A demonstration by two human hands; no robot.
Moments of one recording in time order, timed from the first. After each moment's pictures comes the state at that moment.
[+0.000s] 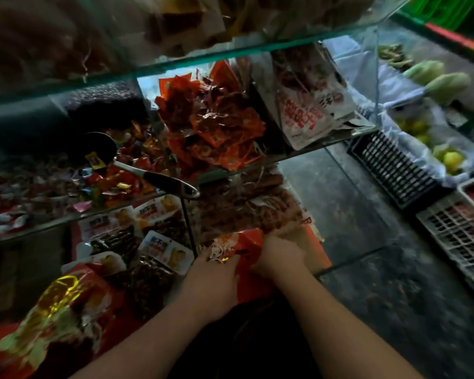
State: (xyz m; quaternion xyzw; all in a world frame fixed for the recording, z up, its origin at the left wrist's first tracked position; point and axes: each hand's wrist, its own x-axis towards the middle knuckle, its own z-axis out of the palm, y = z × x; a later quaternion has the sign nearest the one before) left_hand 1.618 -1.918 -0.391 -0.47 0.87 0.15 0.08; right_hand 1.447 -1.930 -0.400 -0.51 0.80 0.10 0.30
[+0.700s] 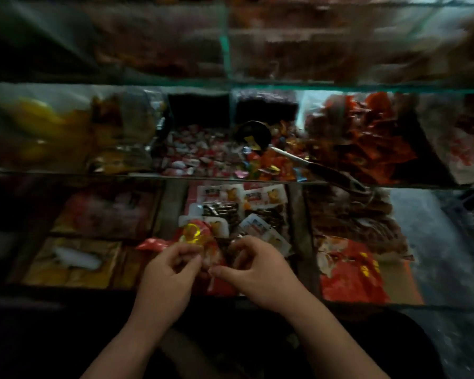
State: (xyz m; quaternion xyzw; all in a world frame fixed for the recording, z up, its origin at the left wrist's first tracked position) left_hand 1.872 -1.812 -0.305 -0.70 0.43 0.37 -0.43; right_hand 1.692 -1.863 -0.294 -0.64 0.56 -0.19 0.49
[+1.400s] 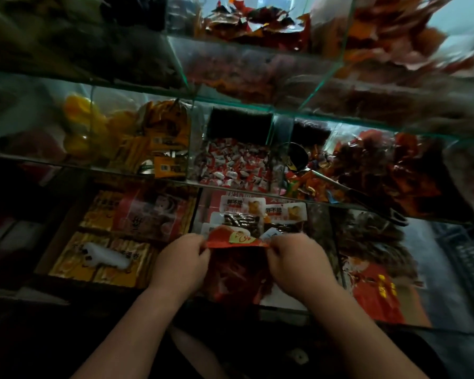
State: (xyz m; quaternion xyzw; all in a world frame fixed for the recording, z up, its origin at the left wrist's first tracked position) left_hand 1.964 -1.840 -0.297 -0.77 0.58 0.22 -0.18; right_hand 1.751 -1.879 -0.250 -0.79 0.60 -0.05 0.14
